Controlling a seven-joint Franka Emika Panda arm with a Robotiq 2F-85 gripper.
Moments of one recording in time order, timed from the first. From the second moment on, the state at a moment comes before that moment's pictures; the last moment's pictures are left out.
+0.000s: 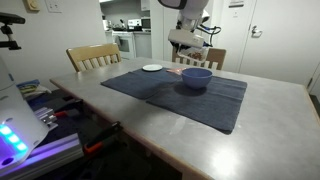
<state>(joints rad) -0.25 0.36 -0.02 -2.08 1.17 2.45 -1.68</state>
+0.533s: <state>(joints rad) -0.24 0.38 -0.04 -2.12 1.41 2.45 -1.89</state>
